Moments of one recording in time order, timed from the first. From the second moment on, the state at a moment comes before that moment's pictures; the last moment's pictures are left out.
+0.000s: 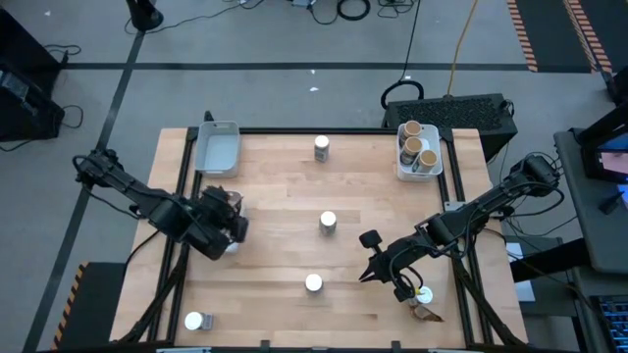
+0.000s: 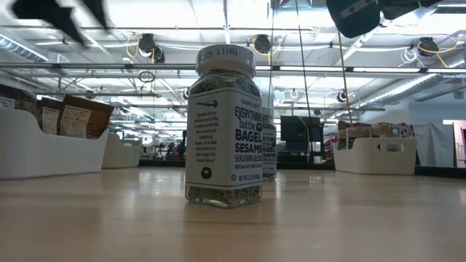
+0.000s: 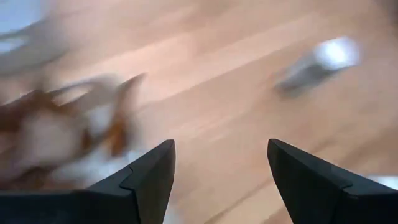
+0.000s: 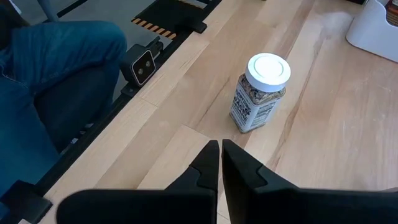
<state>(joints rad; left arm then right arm) -0.53 1.19 1.15 -1.26 -0.58 -1.60 0.49 1.32 0.86 -0.17 -0.02 0.02</state>
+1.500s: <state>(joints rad) -0.47 2.11 1.42 0.70 -0.28 0.07 0.85 1.11 0.94 -0.63 0.25 0.75</state>
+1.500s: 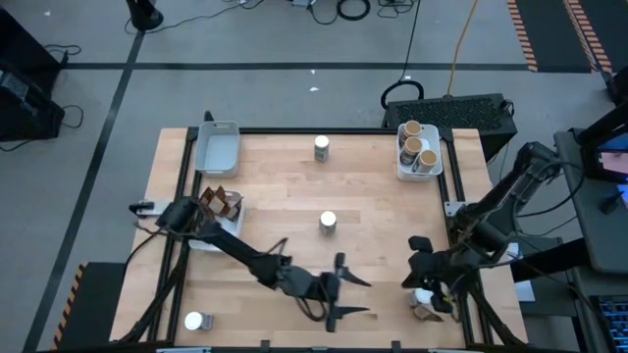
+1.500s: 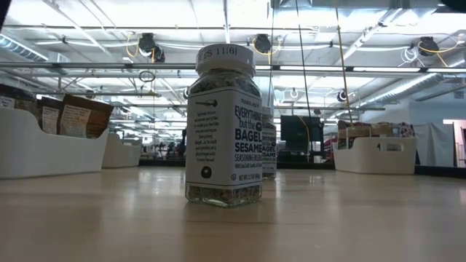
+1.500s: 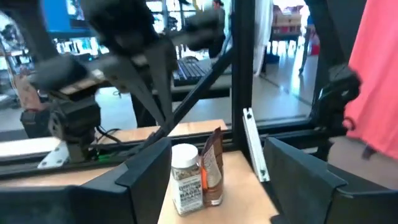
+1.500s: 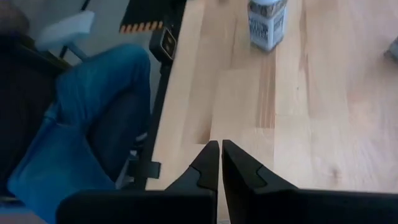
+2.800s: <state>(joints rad) -0.35 2.77 2.36 0.46 0.00 0.08 0.96 1.02 0.94 -0.70 0.45 0.74</state>
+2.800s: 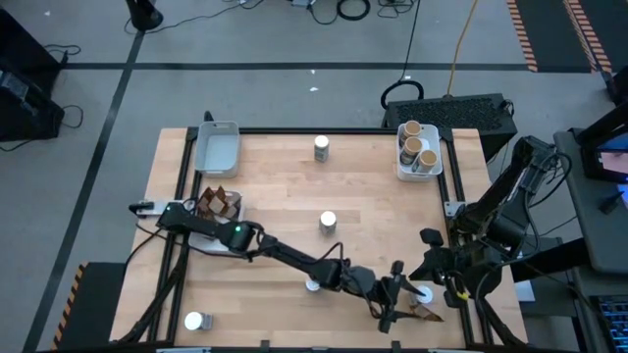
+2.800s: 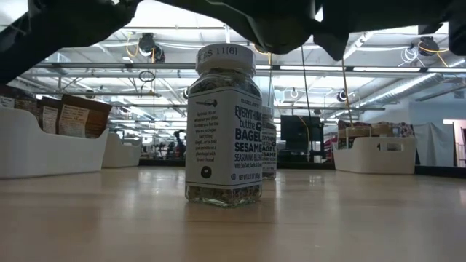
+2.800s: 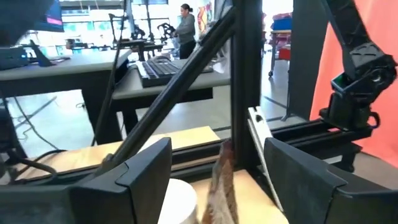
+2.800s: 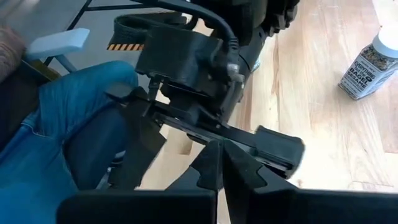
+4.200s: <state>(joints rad) -0.32 2.80 2.36 0.54 0.07 0.07 0.96 1.02 0.94 -0.70 0.45 0.72</state>
